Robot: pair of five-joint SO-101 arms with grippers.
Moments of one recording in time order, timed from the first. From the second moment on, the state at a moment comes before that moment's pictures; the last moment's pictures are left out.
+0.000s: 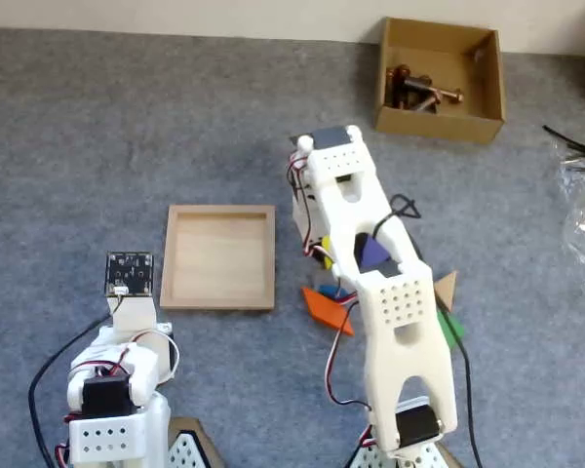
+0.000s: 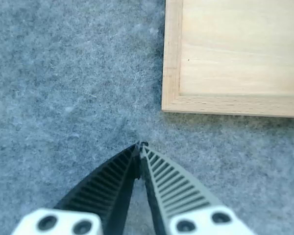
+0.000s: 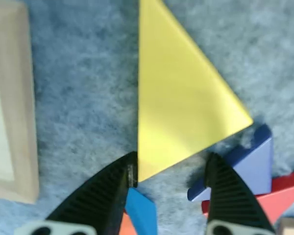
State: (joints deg) left arm -10.8 -103.1 96.0 75.4 2.0; right arm -21.5 48.4 -38.9 99.7 5.7
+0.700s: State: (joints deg) left arm -10.8 -103.1 96.0 75.4 2.0; right arm -19.6 39.5 -38.9 99.9 17.8
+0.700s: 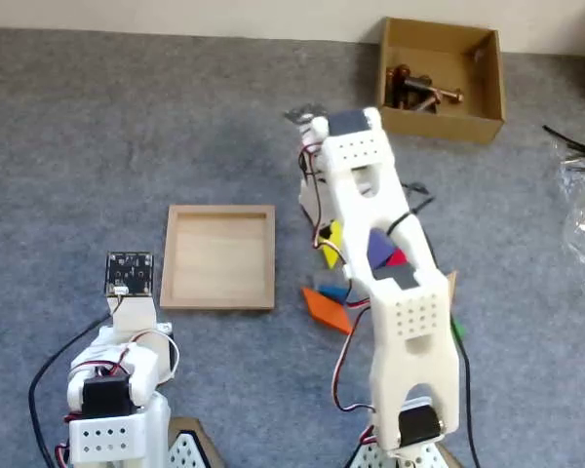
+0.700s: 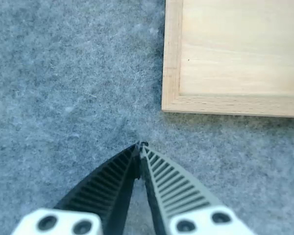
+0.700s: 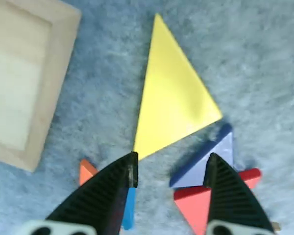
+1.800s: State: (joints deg) left arm -10.8 -103.1 96.0 75.4 2.0; right arm -20.0 42.1 -38.9 91.3 16.7
